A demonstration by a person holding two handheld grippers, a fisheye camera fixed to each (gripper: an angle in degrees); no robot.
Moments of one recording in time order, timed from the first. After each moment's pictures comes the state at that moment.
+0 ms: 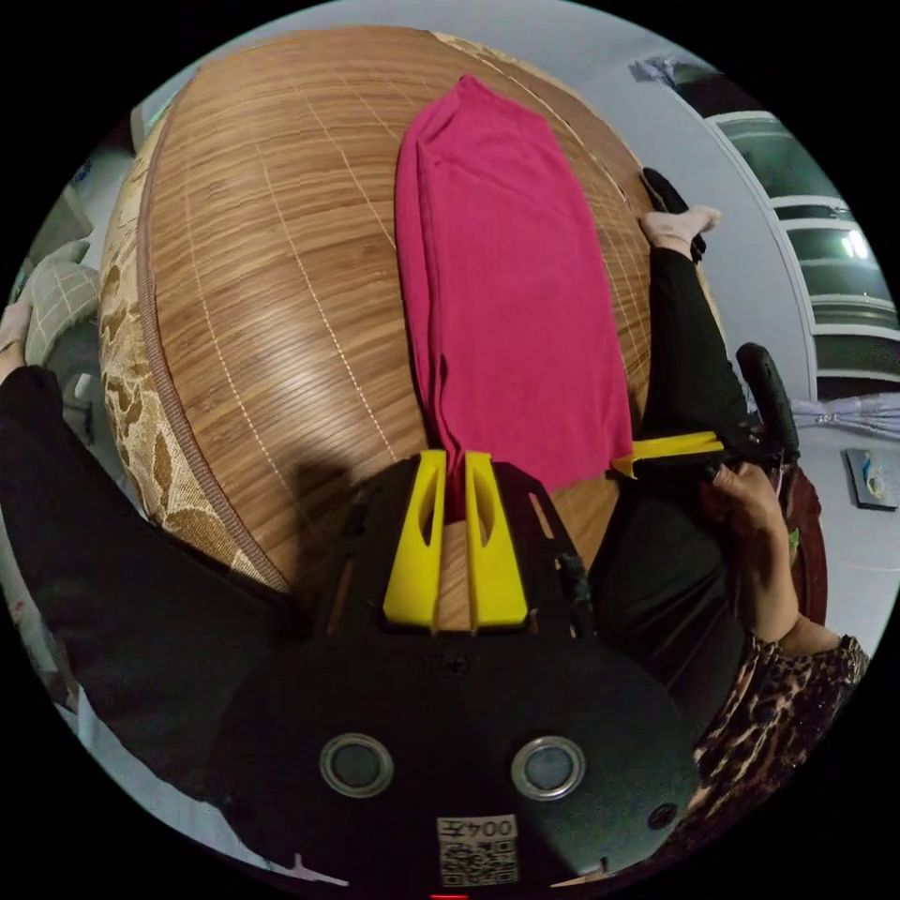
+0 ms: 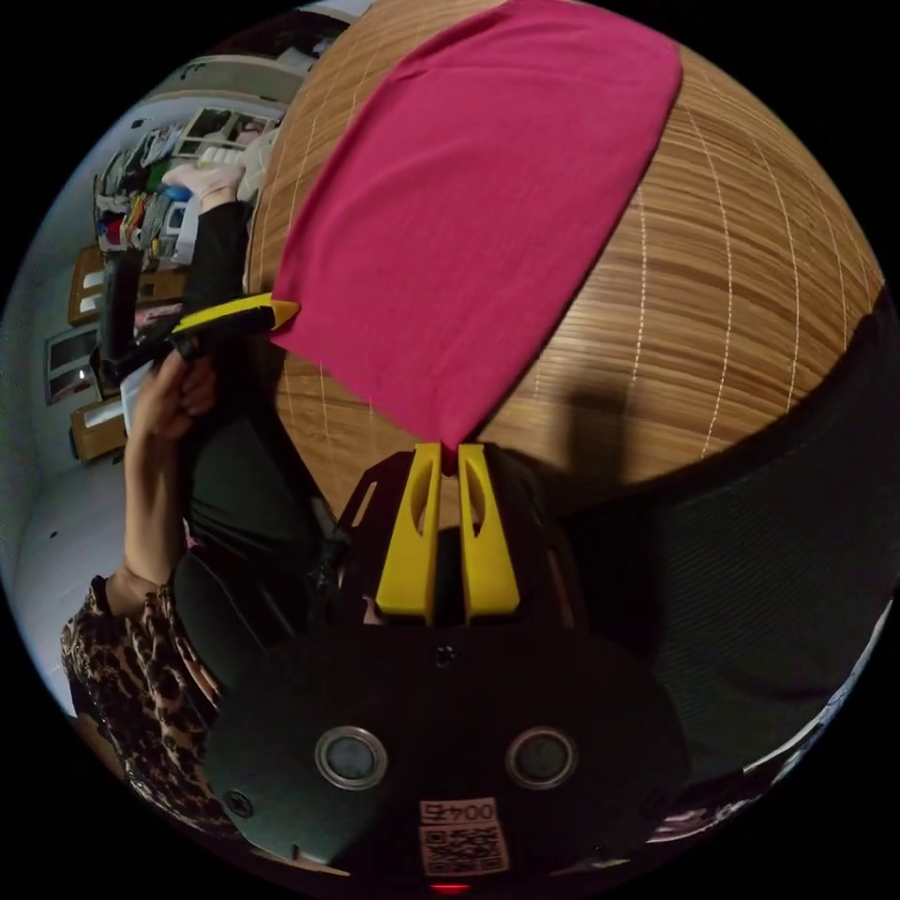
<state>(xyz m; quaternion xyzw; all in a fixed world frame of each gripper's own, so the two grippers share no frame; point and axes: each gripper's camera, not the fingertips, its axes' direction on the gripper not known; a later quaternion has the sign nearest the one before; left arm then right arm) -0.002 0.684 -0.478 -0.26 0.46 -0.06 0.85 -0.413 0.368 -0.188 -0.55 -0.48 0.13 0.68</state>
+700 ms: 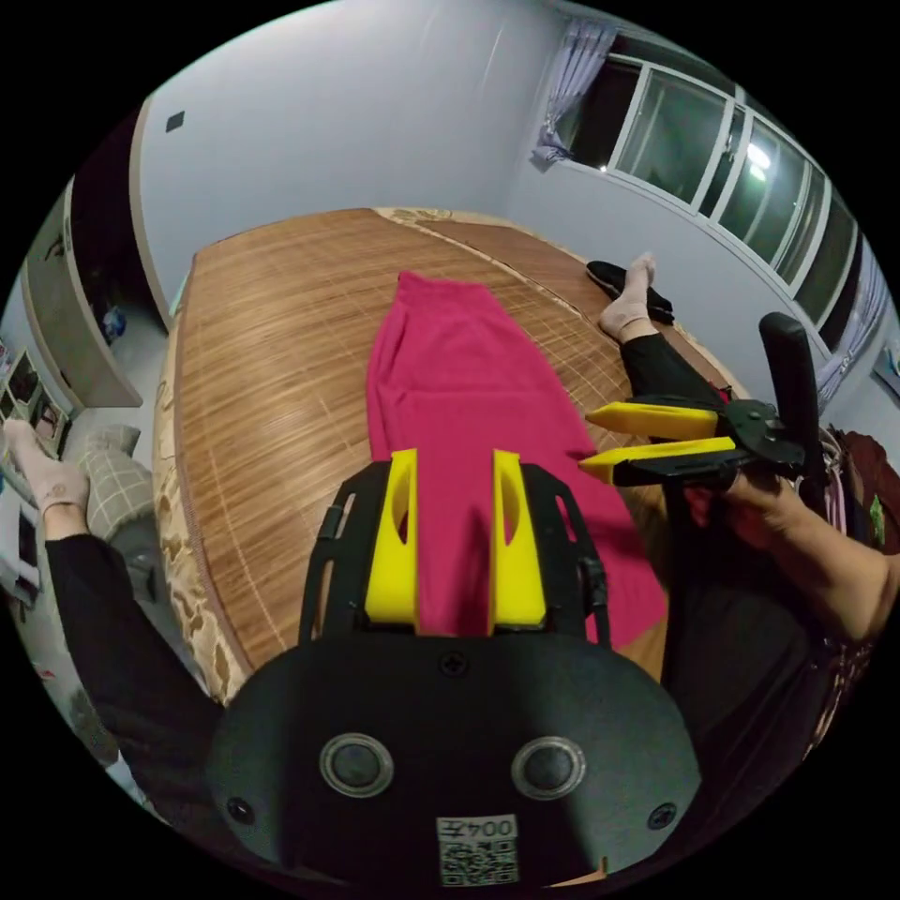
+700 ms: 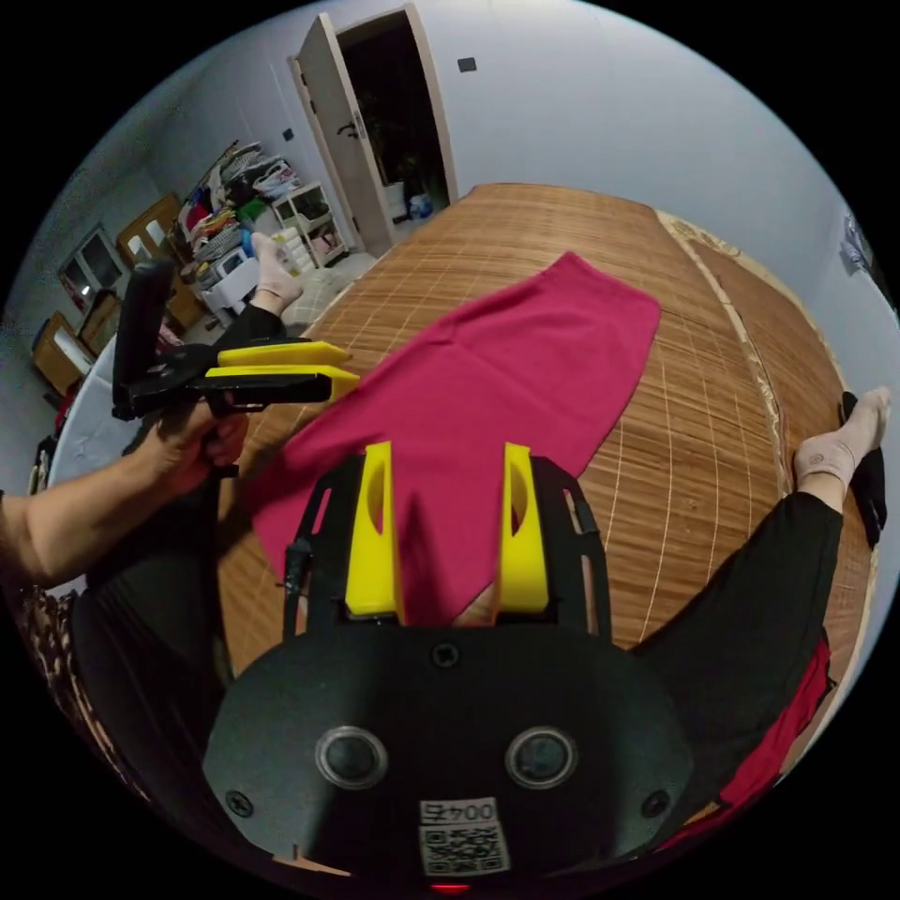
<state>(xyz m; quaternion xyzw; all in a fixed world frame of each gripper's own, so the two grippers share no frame) 0.059 0.626 -0.534 0.05 0.35 -0.07 0.93 -0.422 0.339 -0.178 -0.22 -0.35 0.12 0.90</state>
